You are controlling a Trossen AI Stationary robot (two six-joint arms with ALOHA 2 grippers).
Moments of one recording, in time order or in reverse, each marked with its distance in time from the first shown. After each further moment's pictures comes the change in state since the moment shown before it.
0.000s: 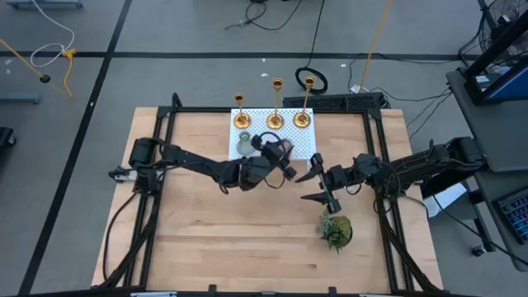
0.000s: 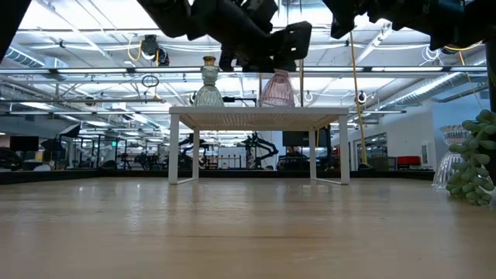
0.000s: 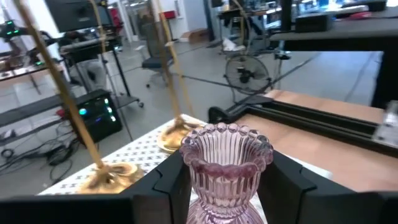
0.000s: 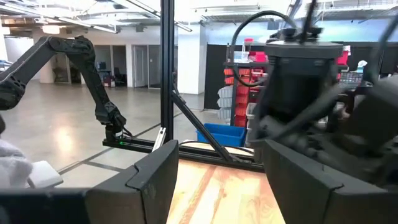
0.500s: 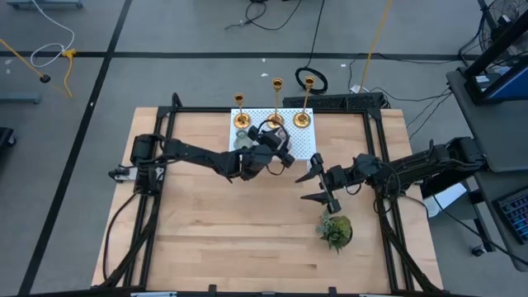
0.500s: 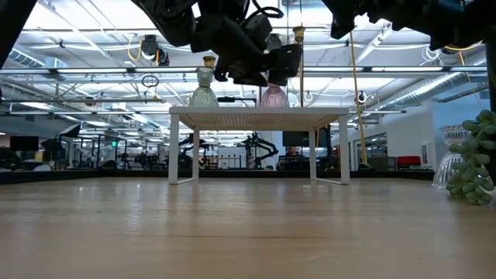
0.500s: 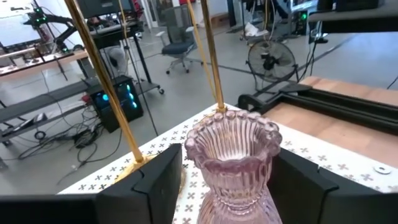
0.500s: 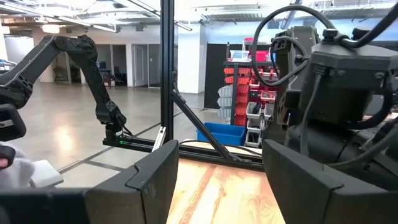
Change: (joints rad) left arm 0.083 0.000 0.000 -0.083 -0.004 -0.041; right arm 0.000 0.000 0.000 -0.003 0.000 0.000
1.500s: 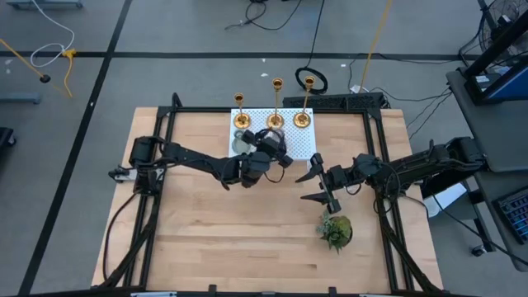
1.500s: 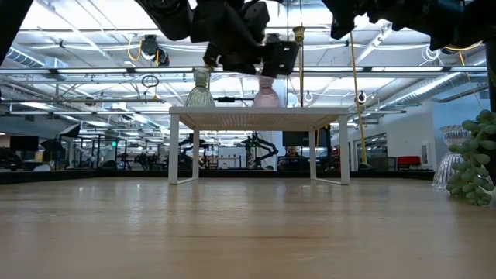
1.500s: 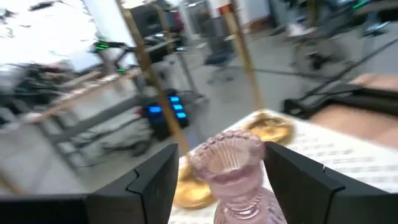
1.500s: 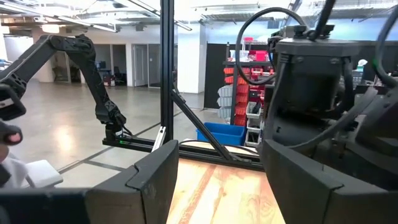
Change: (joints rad) left arm -0.060 0.000 0.000 0.073 -0.241 0.176; right arm 0.000 0.000 0.000 -0.001 0.000 0.000
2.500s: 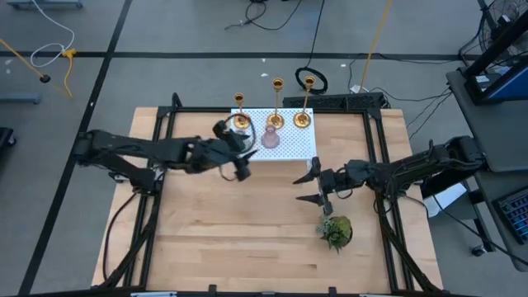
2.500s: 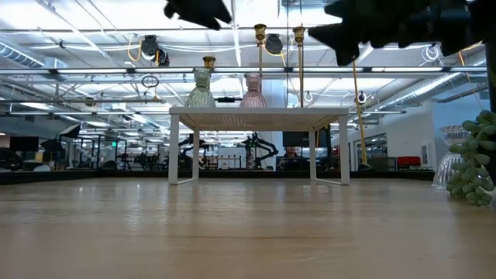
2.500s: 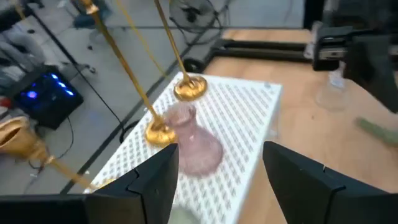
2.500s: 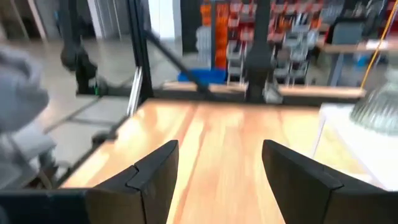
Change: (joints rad) left arm -0.061 -0.563 -0.001 -0.947 0.504 -0.236; right arm 0.041 0.000 0.000 -0.245 0.145 0.026
